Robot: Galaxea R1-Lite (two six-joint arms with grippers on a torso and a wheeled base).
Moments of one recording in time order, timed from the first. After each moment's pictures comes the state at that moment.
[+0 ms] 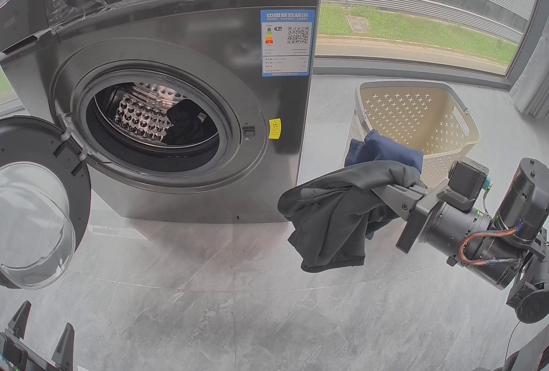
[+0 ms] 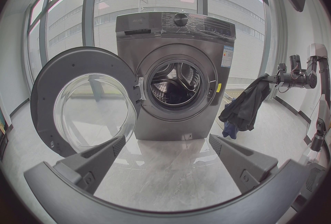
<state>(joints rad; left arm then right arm) 0.00 0.02 -0.02 0.00 -0.01 -0.01 0.73 1.55 -0.45 -1.17 -0.04 0.21</state>
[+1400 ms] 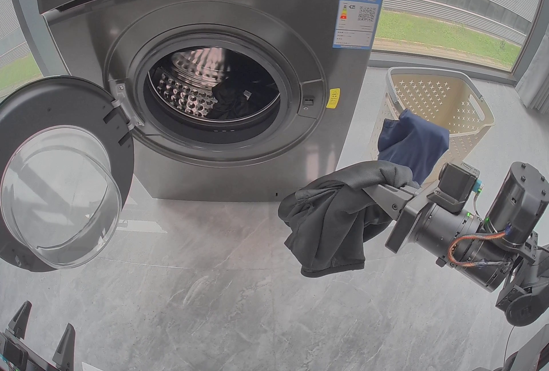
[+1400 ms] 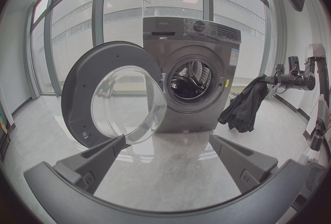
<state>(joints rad) 0.00 0.02 -0.02 0.00 -0.01 -0.01 0.74 1.61 -0.45 -1.26 -0.05 0.21</state>
